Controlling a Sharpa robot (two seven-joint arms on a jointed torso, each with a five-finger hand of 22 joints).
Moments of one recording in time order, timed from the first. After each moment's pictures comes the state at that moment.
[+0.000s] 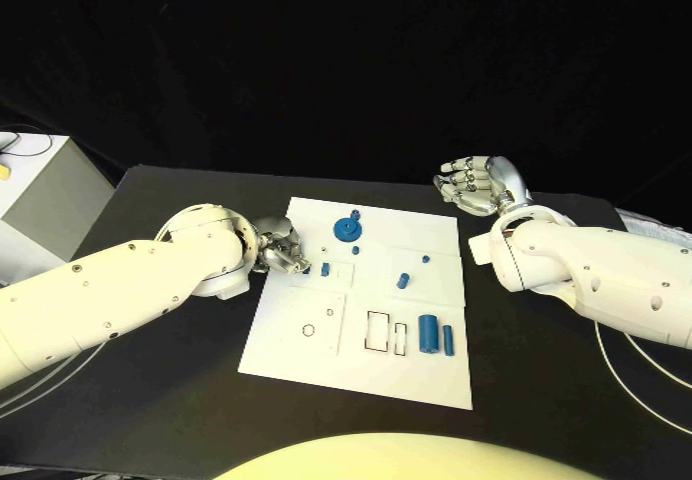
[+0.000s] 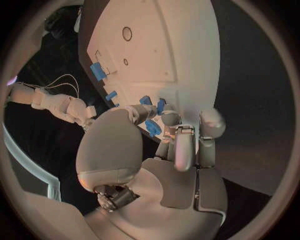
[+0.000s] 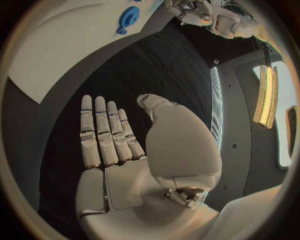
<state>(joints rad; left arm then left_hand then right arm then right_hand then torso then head) 1.05 -0.79 0.17 1.50 -1.31 0.11 -0.47 1.18 -0.23 0.77 0.25 0.32 0.82 0.07 0.80 0.85 1.18 -0.01 1.16 0.76 1.47 -0.06 1.53 1.31 0.12 1.23 0.04 1.30 0.98 1.18 -0.77 -0.09 1.38 -0.57 -0.79 0.22 1.29 -0.21 0.40 0.26 0.44 0.77 0.20 0.29 0.22 0.96 0.19 0.24 0.11 1.00 0.13 0.16 0.40 0.17 0.99 0.25 0.07 0.24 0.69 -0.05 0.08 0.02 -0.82</state>
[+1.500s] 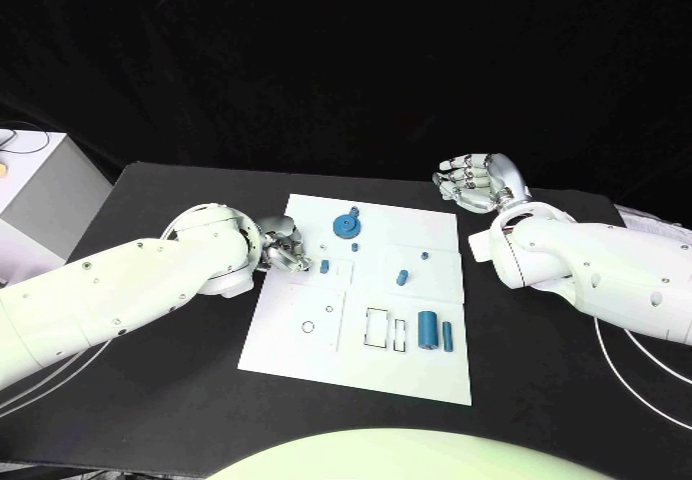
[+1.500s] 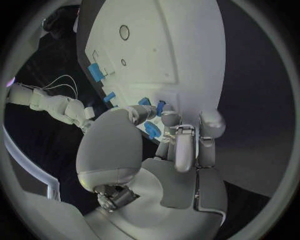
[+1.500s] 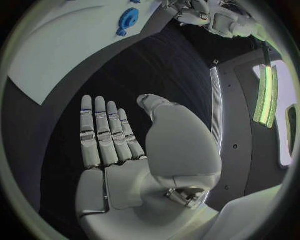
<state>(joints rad) 1.05 -0.76 0.15 1.47 -1.31 0.10 -0.47 1.18 -0.23 0.77 0.25 0.32 0.83 0.06 0.80 0.85 1.19 -0.01 1.16 0.77 1.47 -0.06 1.54 1.31 0.12 1.23 0.04 1.30 0.99 1.18 -0.78 -0.09 1.38 -0.57 -0.77 0.21 1.28 -0.21 0.40 0.26 0.44 0.77 0.20 0.29 0.22 0.96 0.19 0.24 0.10 1.01 0.14 0.16 0.39 0.17 0.99 0.25 0.07 0.23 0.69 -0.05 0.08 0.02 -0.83</state>
